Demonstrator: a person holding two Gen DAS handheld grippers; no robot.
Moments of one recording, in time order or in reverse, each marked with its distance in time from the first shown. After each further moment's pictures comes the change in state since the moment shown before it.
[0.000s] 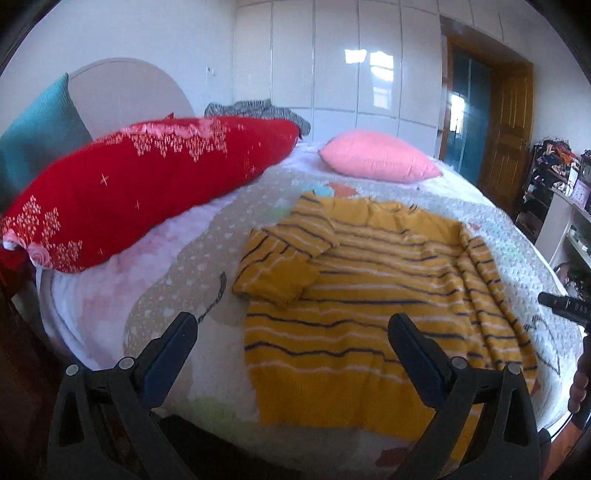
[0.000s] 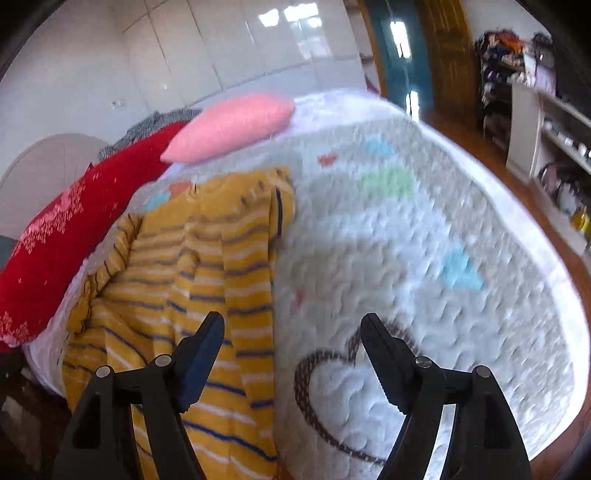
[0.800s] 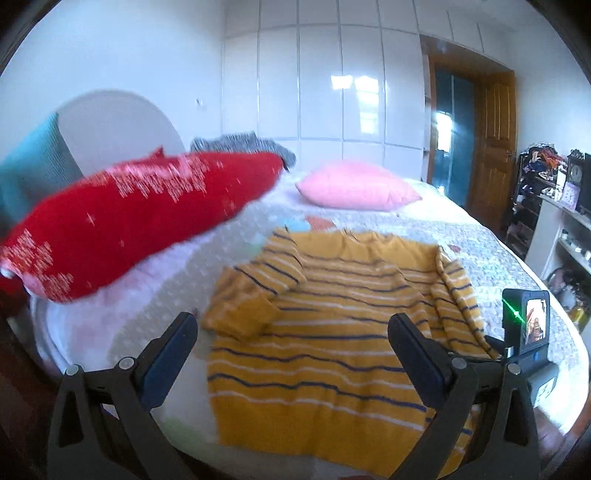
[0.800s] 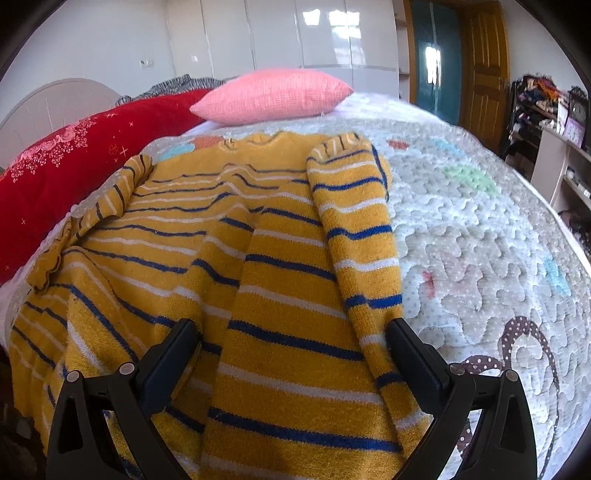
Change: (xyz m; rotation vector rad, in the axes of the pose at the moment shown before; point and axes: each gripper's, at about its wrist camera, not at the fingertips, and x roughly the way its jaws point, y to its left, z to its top) left arm -0.023 -0.044 0.018 0.046 -0.153 -0.010; right arm 0.082 0.093 -0.036 -0.182 -0.011 -0.048
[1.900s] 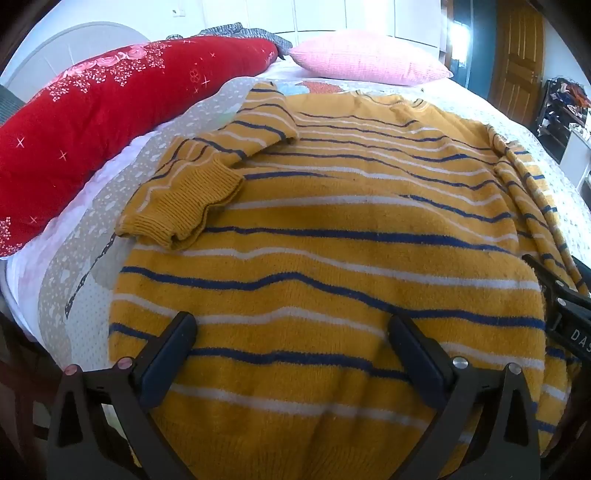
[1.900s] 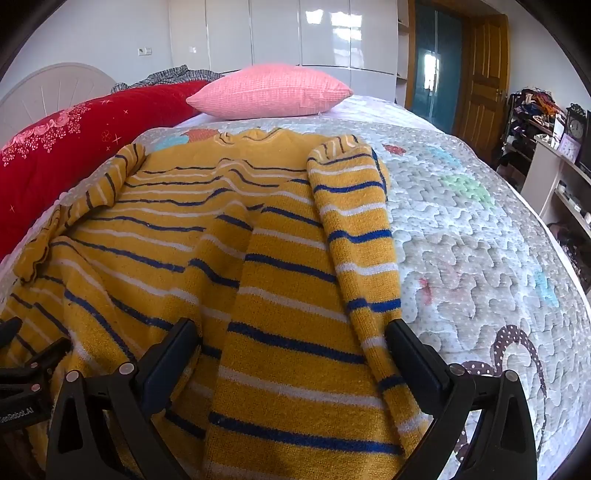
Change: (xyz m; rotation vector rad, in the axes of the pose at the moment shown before) left arm 0.148 -0.026 -0.071 0.043 0.444 0.030; right arm 0.008 0.013 0.001 -0.044 -0.011 -0.076
